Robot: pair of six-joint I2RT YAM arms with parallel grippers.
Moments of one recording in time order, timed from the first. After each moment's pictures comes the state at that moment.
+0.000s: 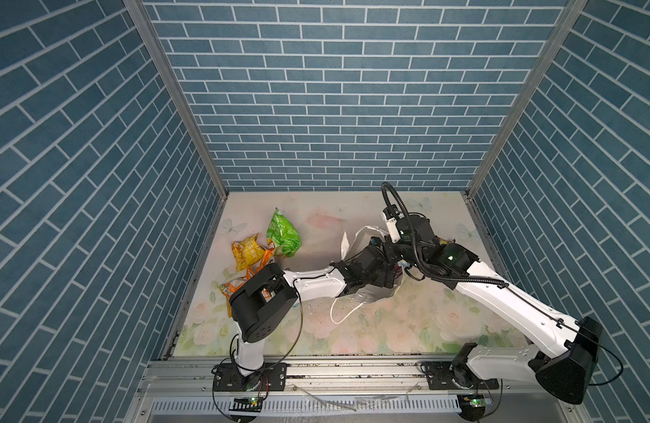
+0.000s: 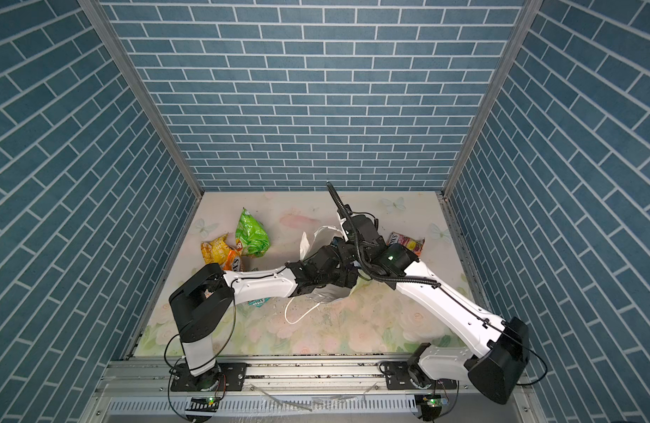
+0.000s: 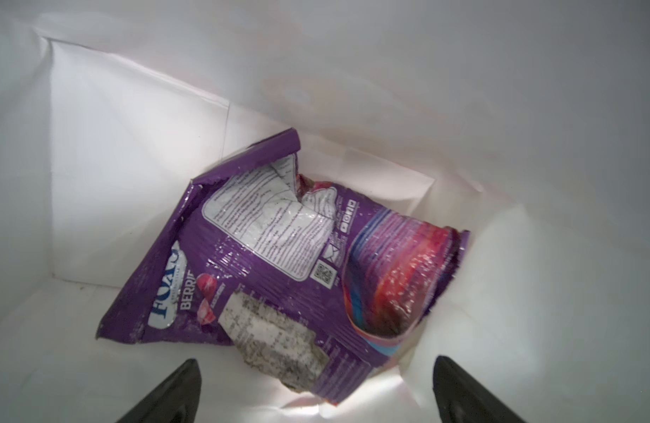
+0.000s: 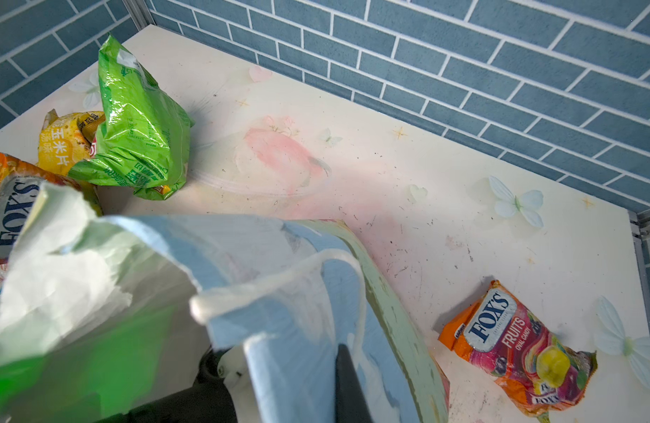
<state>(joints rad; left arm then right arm) -0.97 1.88 1.16 0.00 -0.09 -0.60 0.81 1.26 1.20 -0.59 0.28 0.13</state>
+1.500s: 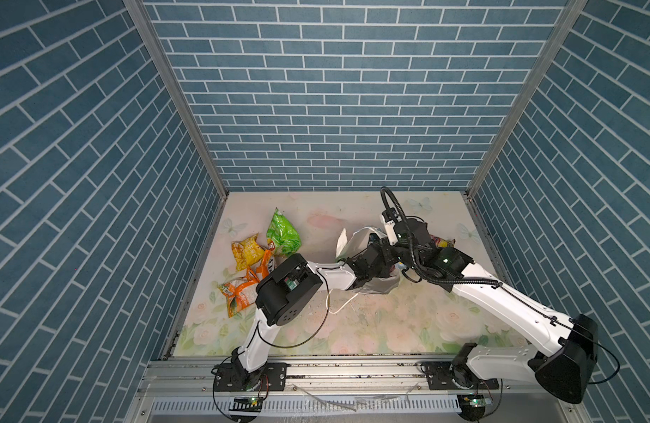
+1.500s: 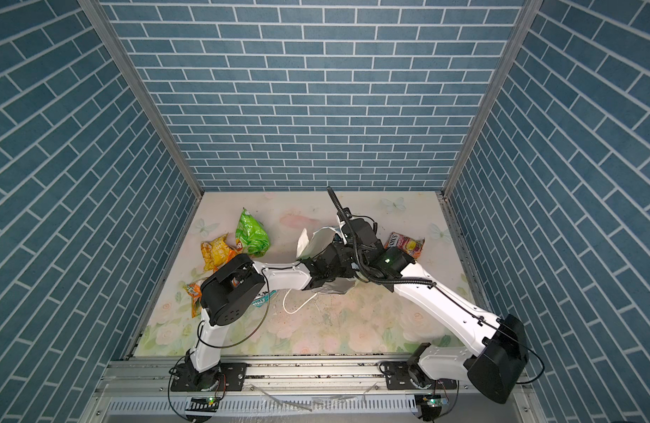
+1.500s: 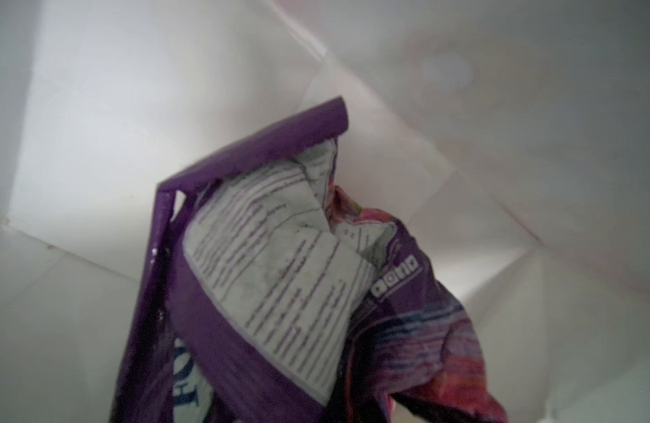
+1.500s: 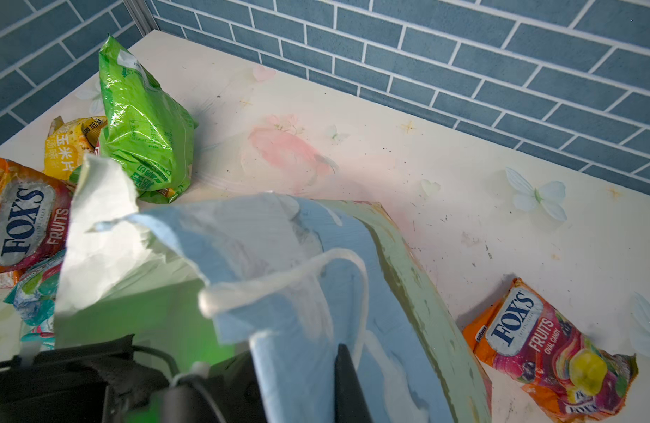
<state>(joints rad) -0.92 2.09 1.28 0.12 -0.11 -0.71 0.81 1.26 1.13 -0.51 0.27 0.16</state>
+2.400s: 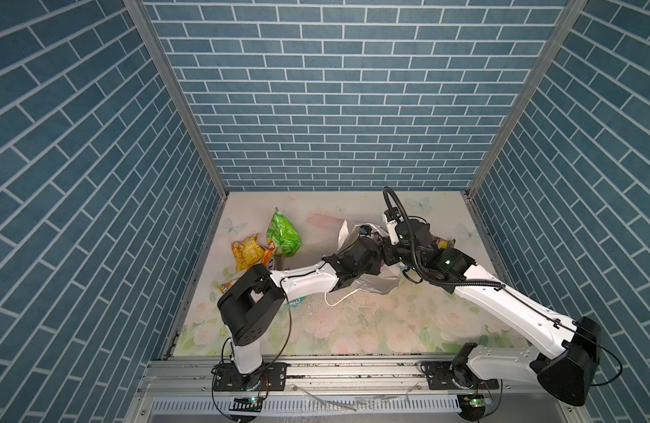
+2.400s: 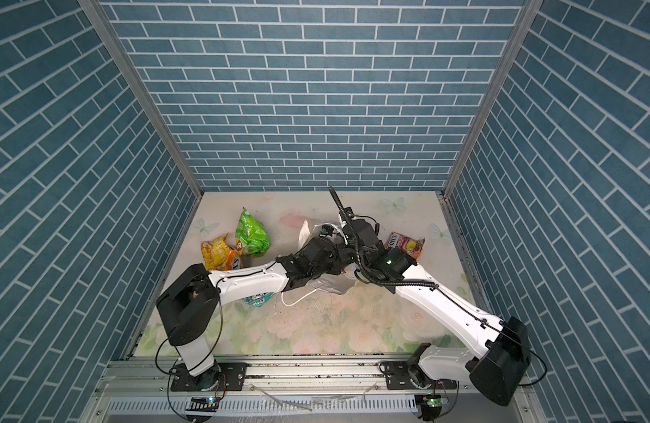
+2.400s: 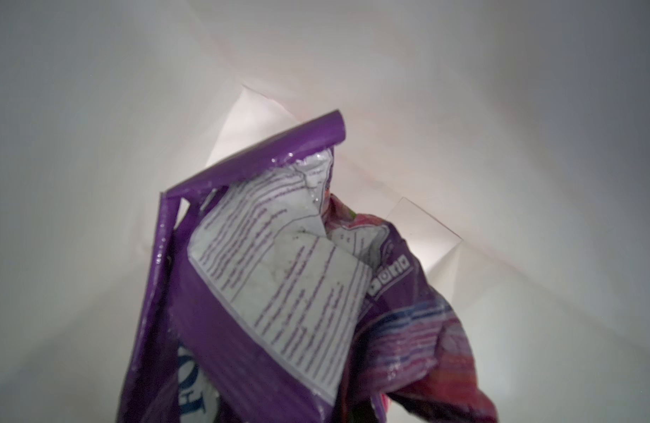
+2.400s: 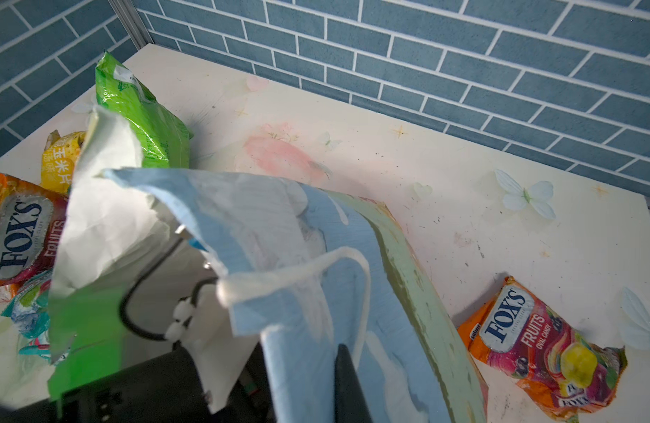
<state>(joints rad) -0.91 1.76 1.15 -0.01 -0.17 -0.60 0.81 1.25 1.12 -0.51 0.30 0.18</state>
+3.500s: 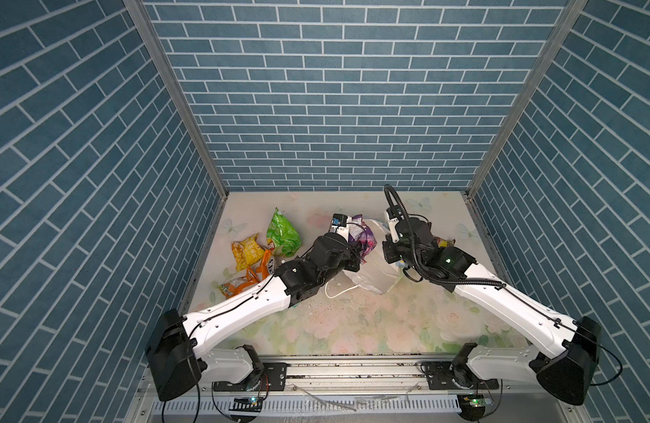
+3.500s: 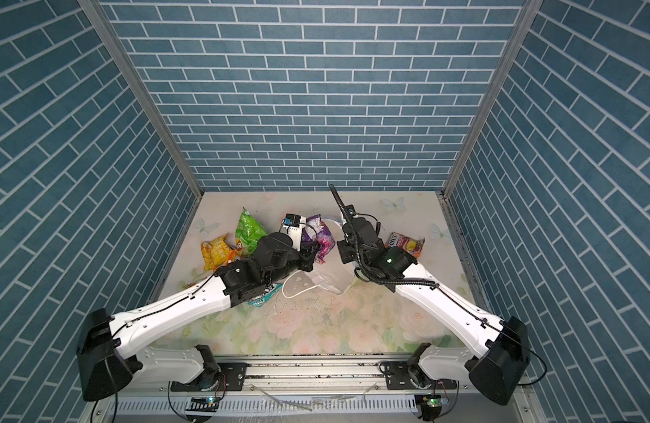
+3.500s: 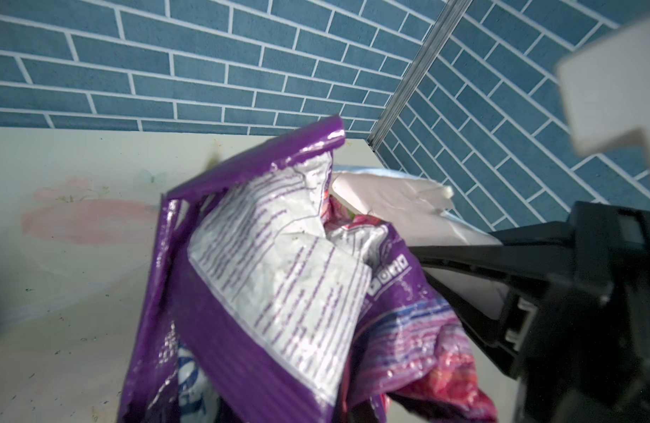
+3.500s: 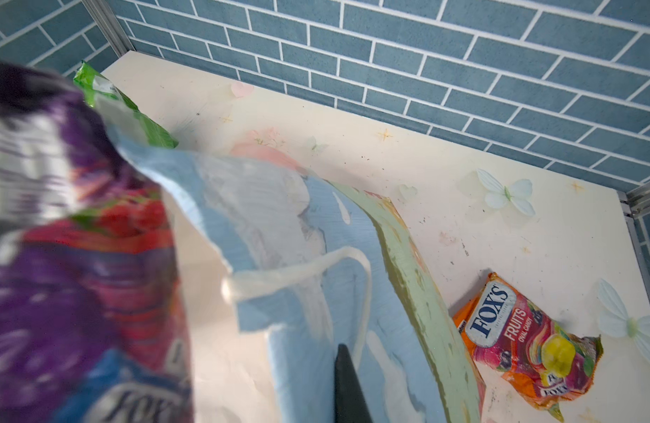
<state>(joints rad) -0.91 1.27 1.04 -0.18 -0.22 -0.54 0.81 1.26 1.16 -0.53 0.35 0.20</state>
